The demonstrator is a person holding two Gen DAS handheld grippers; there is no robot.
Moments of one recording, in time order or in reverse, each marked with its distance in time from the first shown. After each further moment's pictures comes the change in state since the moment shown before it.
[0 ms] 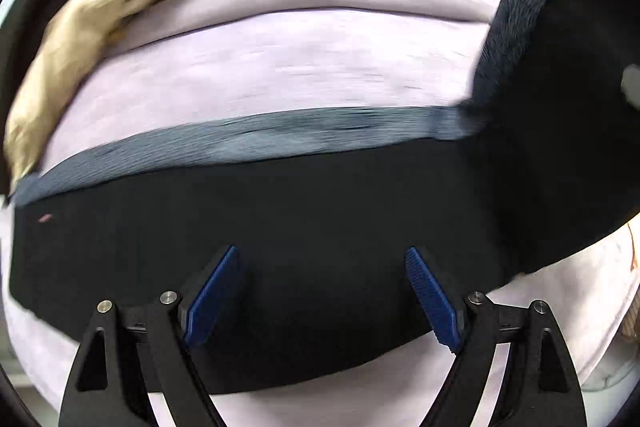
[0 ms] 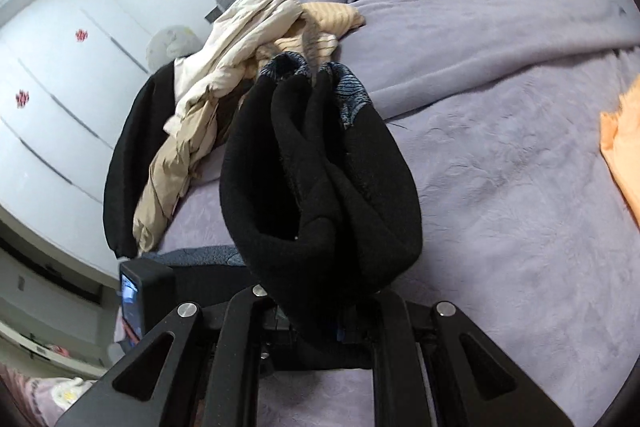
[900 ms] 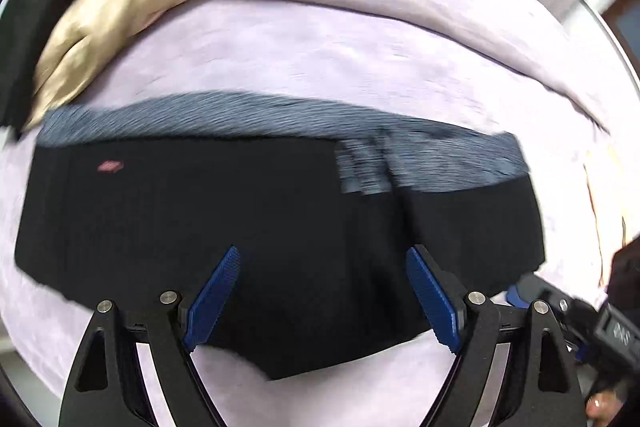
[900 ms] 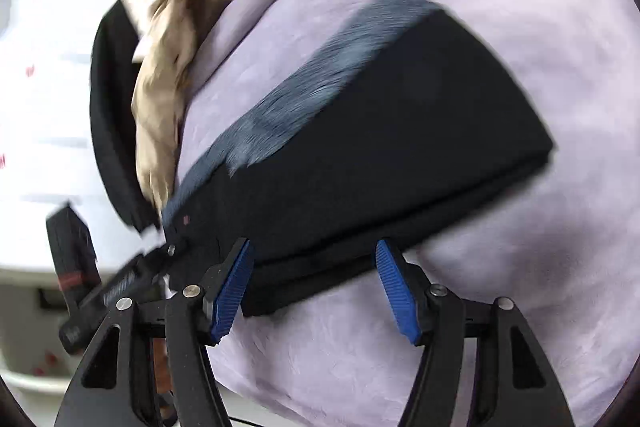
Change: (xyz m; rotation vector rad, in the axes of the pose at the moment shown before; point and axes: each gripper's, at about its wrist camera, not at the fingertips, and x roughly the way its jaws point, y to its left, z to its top) left arm -0.022 0.125 0.002 -0.130 0.060 -0.138; right arm 0.081 0.003 -0.120 0.525 0.252 0.128
